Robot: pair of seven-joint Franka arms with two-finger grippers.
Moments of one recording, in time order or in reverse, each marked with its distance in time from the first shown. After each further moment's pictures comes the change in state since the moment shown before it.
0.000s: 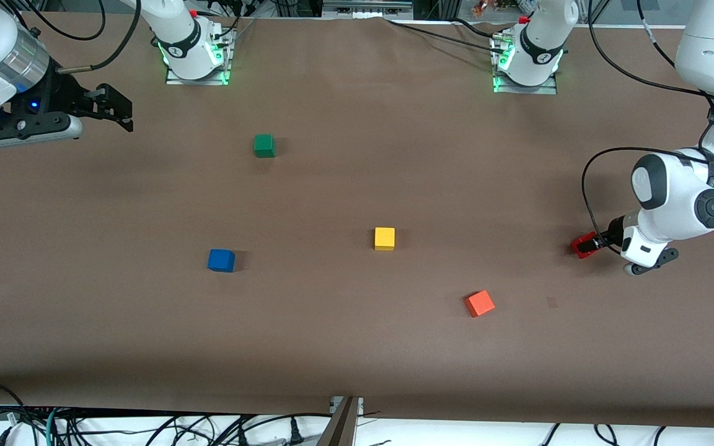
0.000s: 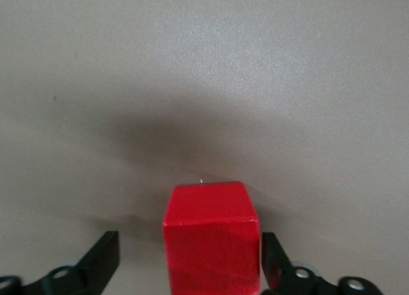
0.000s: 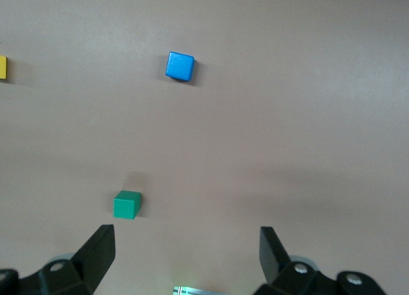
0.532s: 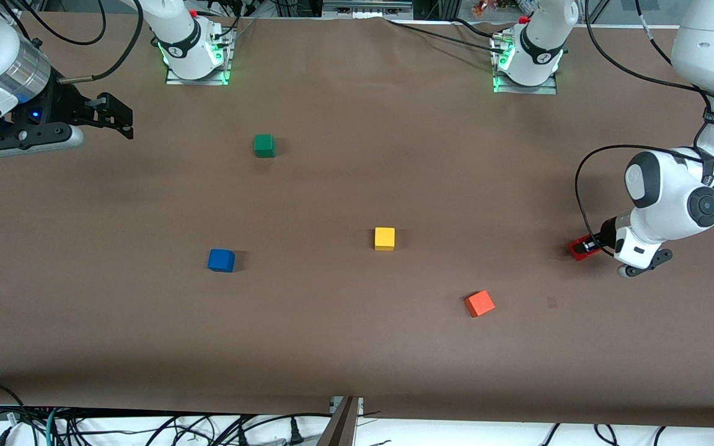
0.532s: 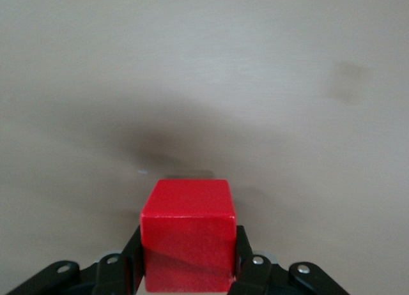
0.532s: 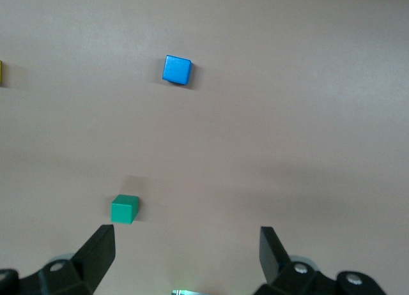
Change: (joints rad) left arm -0.002 -0.050 -0.092 0.017 0.000 -0.031 -0.044; right arm -0.002 0.034 0.000 0.024 -0.004 0.000 0.000
